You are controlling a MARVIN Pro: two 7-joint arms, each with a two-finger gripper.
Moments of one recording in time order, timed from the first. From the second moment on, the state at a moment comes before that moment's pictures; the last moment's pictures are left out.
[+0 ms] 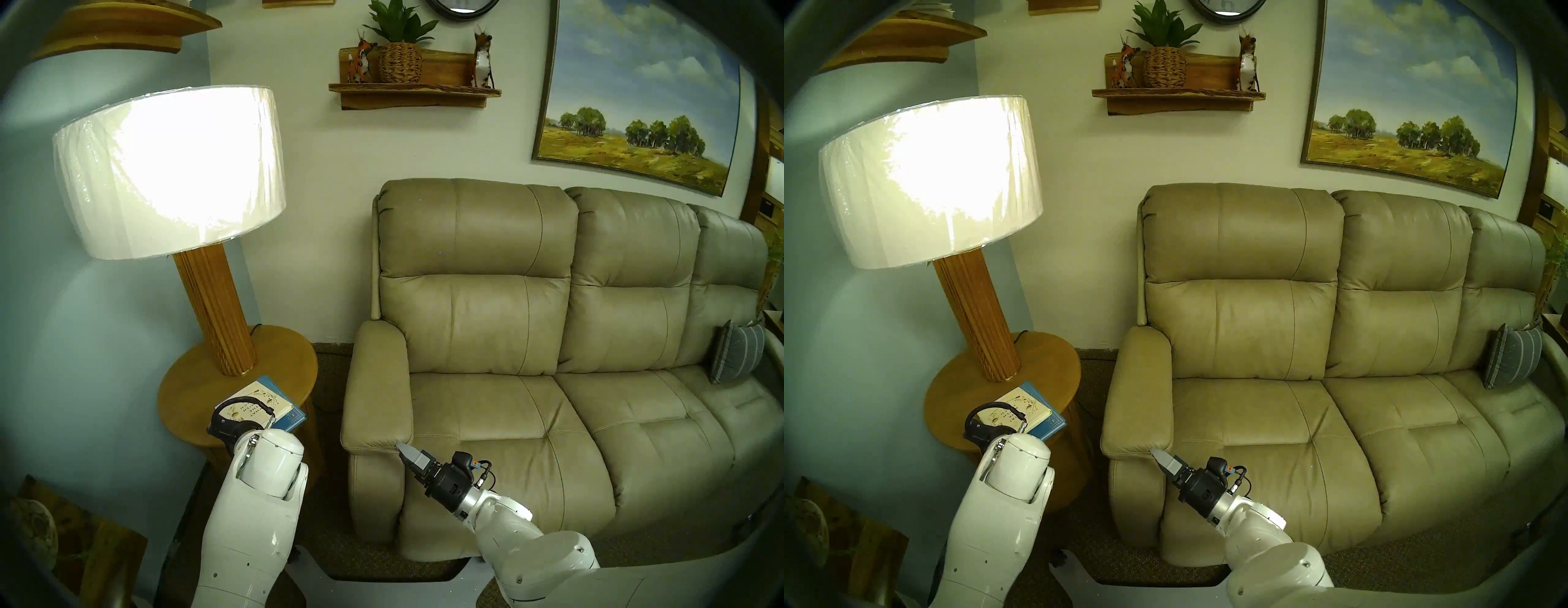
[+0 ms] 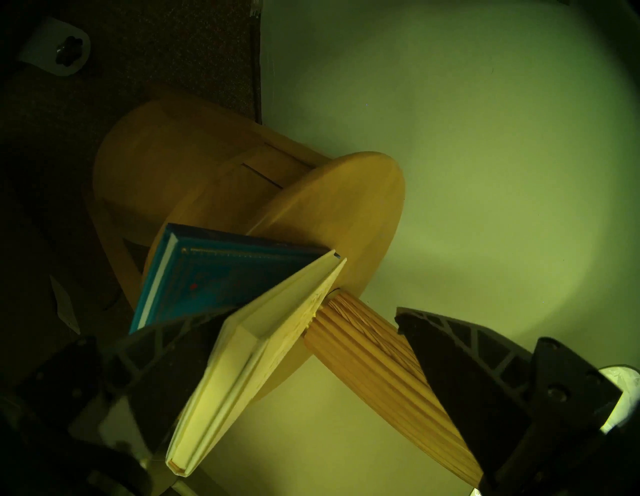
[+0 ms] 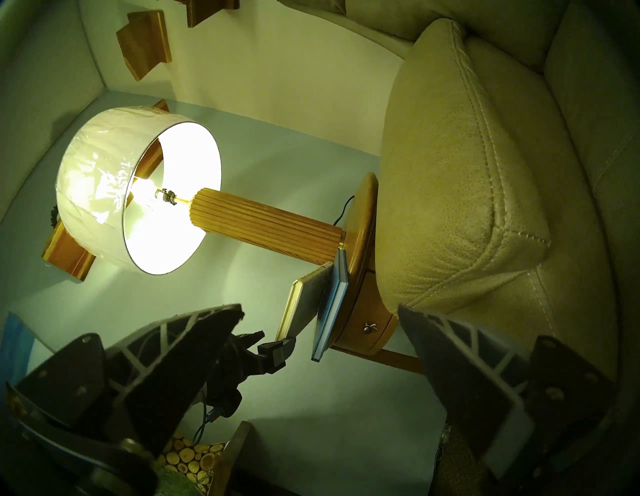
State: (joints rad) left arm 1.67 -1.56 -1.57 -1.56 -2.55 -0.86 -0.25; right arm -1.18 -1.78 2.74 -0.48 -0.54 0.26 1.46
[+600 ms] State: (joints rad) left arm 1.64 -1.54 -1.56 -1.52 -2.55 -0.82 -0.25; right arm -1.18 -1.79 2.74 -0.50 -0.54 0.26 1.47
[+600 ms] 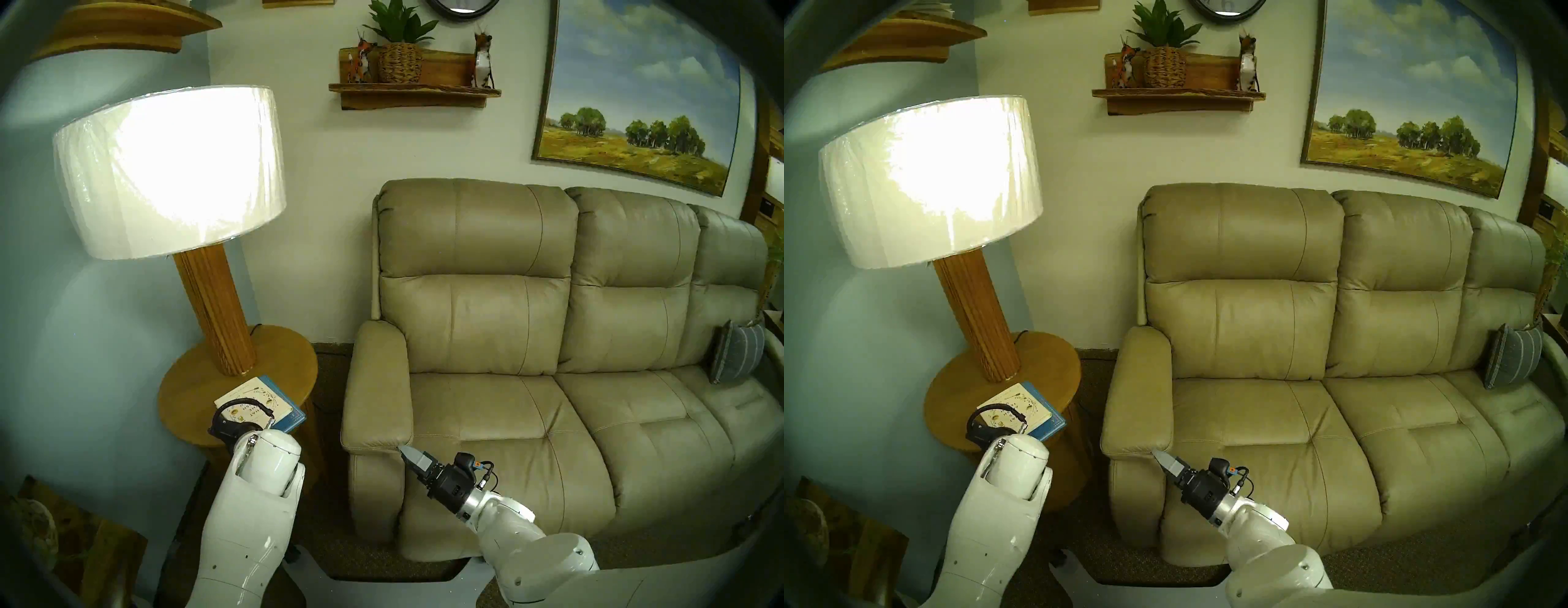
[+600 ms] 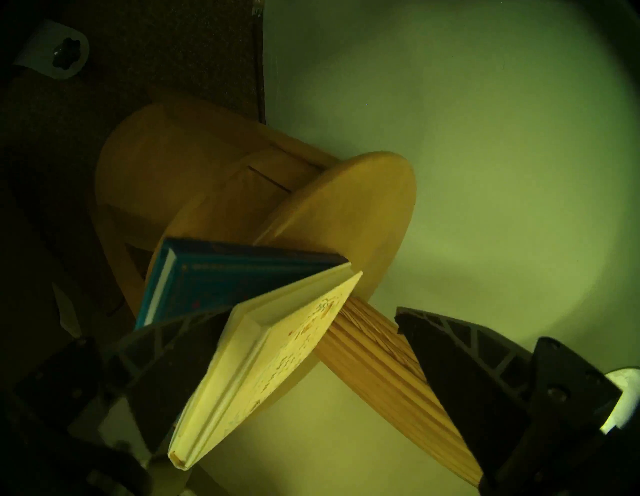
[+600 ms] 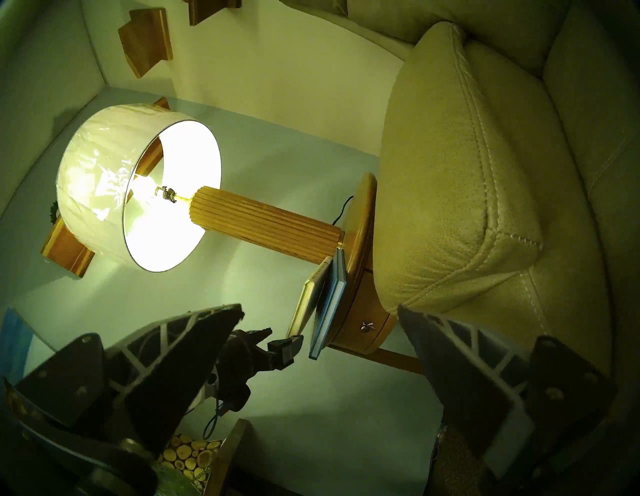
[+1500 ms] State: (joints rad) left arm 1.94 -1.53 -1.37 -1.69 -2.33 -0.68 -0.52; right arm -1.20 -1.79 2.77 -0.50 -0.51 0.28 1.47
